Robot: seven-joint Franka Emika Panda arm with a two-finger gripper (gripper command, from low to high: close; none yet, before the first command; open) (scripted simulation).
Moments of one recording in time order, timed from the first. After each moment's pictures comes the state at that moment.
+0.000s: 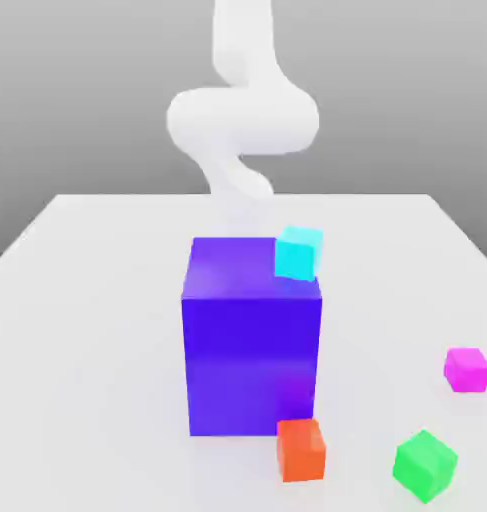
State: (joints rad) arm 0.06 -0.71 0.02 -2.33 0.00 2.35 0.73
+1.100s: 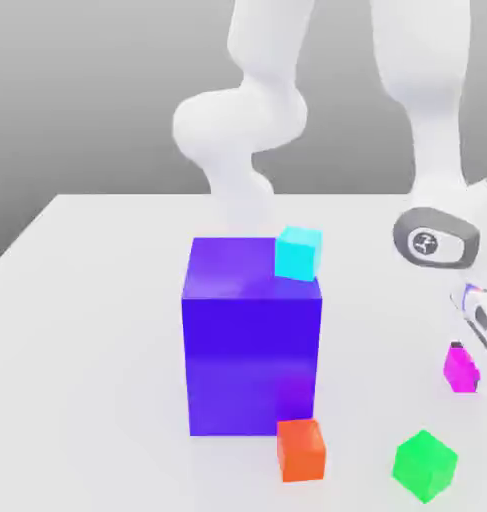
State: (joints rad) arm 0.68 0.38 0.16 -2.57 -0.29 2.93 0.31
